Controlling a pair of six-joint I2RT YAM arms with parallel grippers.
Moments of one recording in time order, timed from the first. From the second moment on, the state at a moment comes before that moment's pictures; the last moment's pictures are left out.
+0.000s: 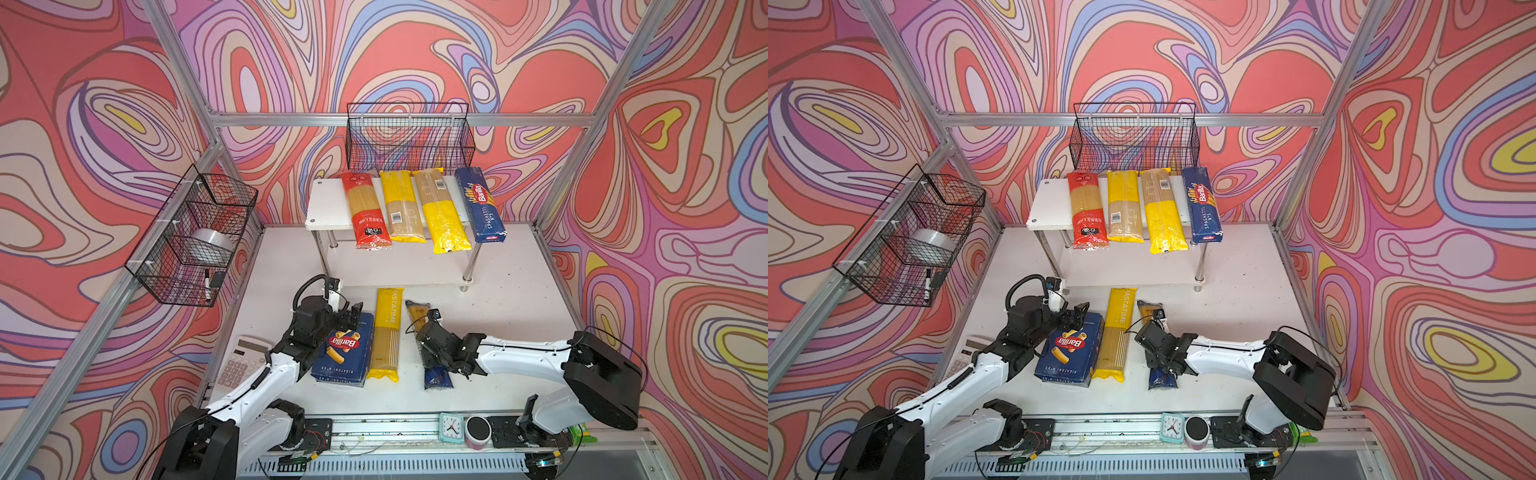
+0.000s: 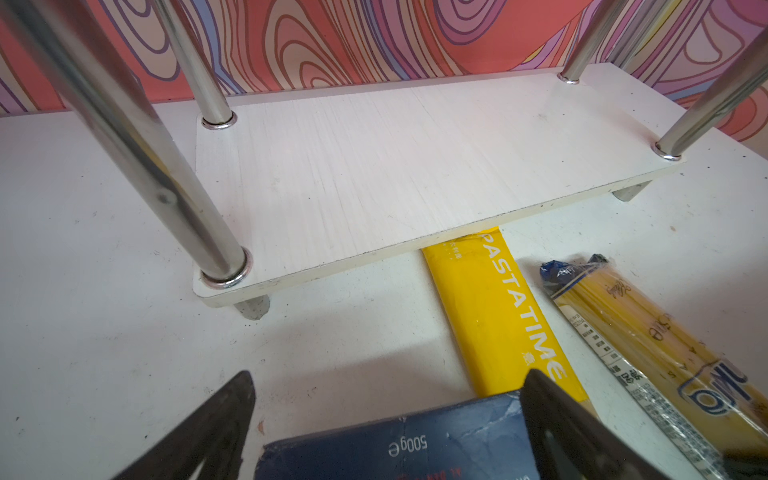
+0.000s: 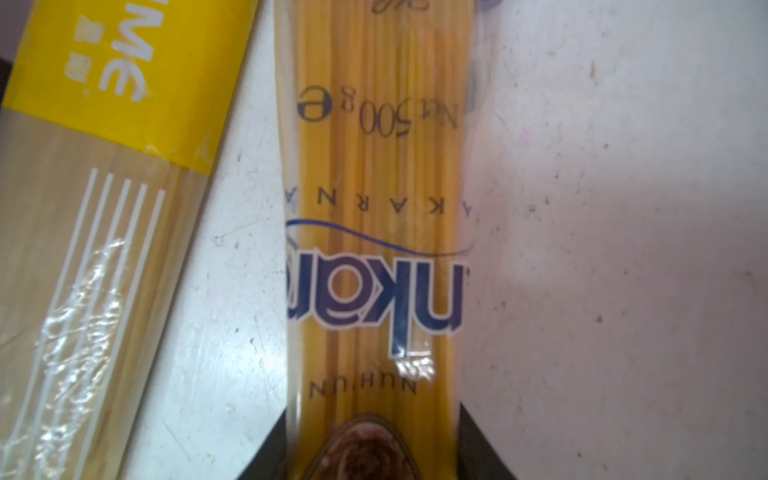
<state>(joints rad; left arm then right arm) -0.34 1.04 0.41 0.19 0.05 -0.11 0.96 1.48 0.69 -0.30 0.27 0.74</state>
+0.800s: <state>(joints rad) -0.34 1.05 0.41 0.19 0.05 -0.11 0.96 1.19 0.66 -0.48 0.37 0.77</state>
